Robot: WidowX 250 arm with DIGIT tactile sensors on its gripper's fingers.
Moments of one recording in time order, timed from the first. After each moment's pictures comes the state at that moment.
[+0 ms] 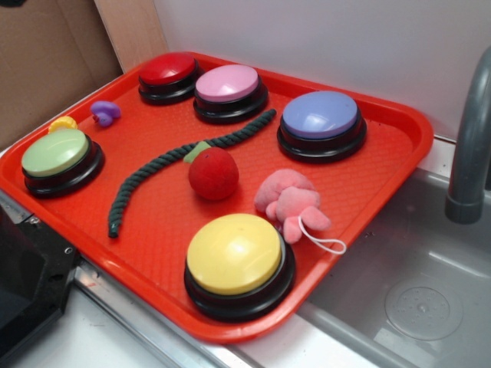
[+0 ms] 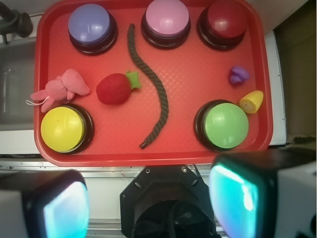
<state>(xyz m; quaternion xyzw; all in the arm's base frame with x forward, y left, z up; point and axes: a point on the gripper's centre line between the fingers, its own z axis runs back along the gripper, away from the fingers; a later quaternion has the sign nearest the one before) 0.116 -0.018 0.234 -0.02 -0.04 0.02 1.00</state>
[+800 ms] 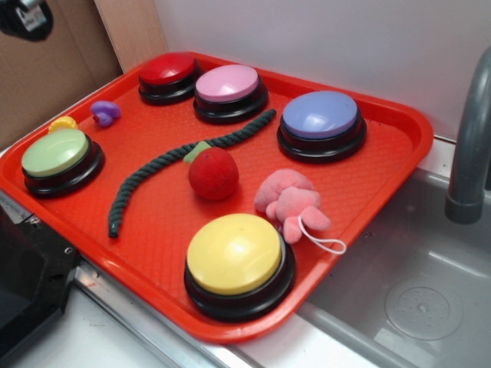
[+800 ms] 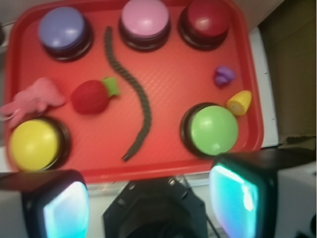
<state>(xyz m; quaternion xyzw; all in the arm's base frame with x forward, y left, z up) 0.130 0.010 0.200 0.03 -0.08 0.06 0.99</state>
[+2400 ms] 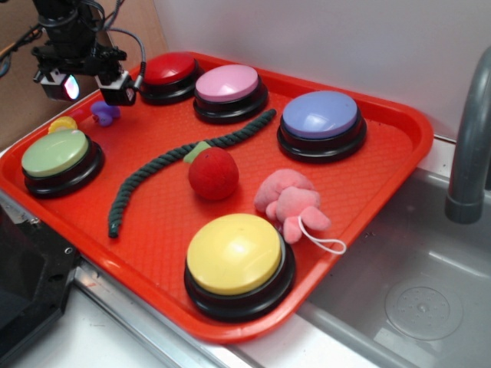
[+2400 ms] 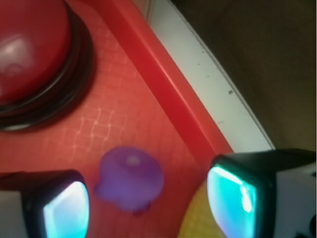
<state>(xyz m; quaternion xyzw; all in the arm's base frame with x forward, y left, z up) 0.222 0.152 0.041 0.08 -0.07 0.27 0.96</state>
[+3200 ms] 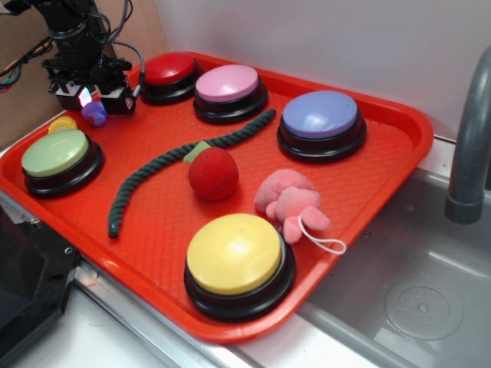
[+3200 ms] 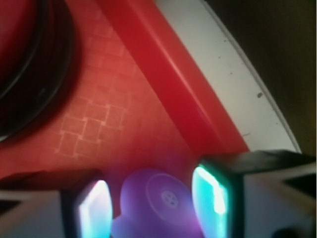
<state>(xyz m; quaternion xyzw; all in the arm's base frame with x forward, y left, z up) 0.227 0.158 0.029 0.04 -0.06 0.27 0.96</state>
